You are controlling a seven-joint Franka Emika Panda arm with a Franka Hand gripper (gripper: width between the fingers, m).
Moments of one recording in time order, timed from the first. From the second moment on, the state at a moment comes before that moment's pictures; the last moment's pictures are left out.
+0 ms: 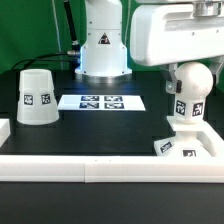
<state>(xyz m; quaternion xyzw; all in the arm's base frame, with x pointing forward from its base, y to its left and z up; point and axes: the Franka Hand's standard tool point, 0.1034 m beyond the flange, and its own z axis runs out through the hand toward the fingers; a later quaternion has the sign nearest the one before) 0.601 0.102 0.116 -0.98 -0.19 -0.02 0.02</state>
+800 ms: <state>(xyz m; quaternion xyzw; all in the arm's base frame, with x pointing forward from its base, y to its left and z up) 0.601 0.098 0.115 -0.99 0.16 -0.01 0.03</state>
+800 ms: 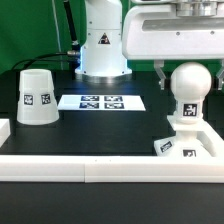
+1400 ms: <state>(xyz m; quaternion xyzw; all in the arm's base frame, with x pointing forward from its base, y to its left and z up) 0.599 0.103 0.114 -0.91 0.41 0.01 0.04</state>
